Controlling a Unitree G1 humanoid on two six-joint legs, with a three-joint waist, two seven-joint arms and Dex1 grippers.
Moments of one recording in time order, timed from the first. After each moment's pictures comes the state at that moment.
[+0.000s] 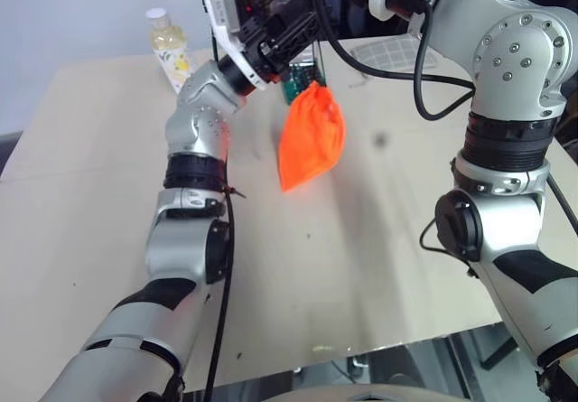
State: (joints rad) left arm -1.16 0.30 0.22 0.66 -0.61 0.21 -1.11; right arm -1.39 -0.16 -0.16 0.04 0.61 0.99 0.26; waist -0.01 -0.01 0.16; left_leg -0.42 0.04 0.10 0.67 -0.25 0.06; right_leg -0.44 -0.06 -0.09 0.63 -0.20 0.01
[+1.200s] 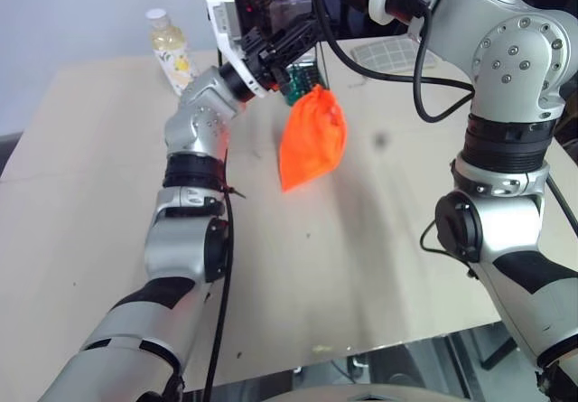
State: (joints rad) left arm -1.16 0.30 0.22 0.68 -0.57 0.24 -1.18; right arm -1.38 -0.16 -0.16 0.04 0.61 0.99 0.25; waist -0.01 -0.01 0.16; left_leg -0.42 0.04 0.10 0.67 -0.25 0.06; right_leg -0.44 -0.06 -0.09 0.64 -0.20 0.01
